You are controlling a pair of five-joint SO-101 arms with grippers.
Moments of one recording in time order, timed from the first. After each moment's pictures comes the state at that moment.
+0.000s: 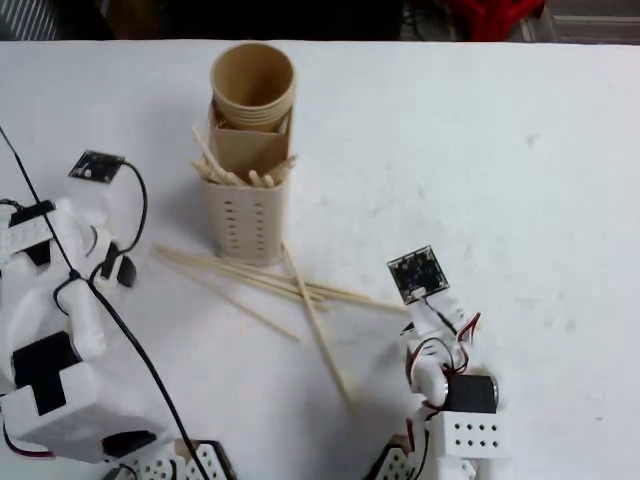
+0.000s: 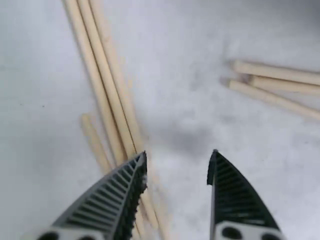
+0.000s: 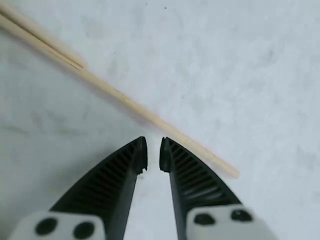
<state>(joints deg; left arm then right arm) -32.2 4.4 28.1 60.9 -34.9 -1.6 -86.3 92.4 57.7 26.9</state>
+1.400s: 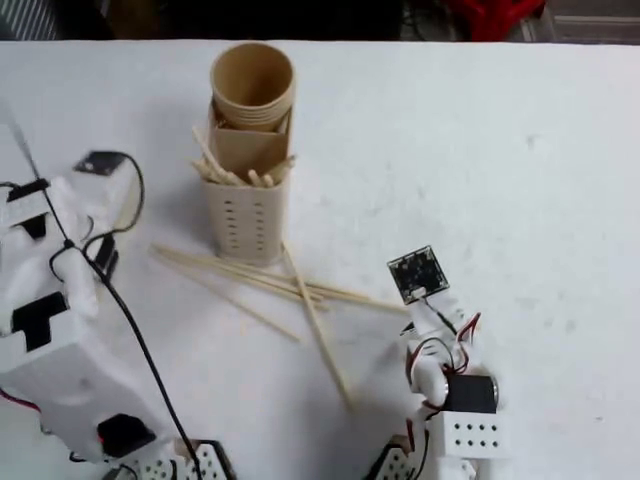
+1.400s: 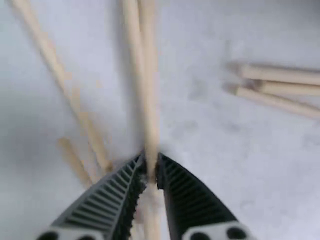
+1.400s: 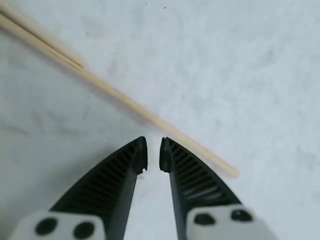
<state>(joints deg) -33.5 21.4 10.7 70.5 -37.2 -1.5 -86.3 92.4 57.7 26.9</state>
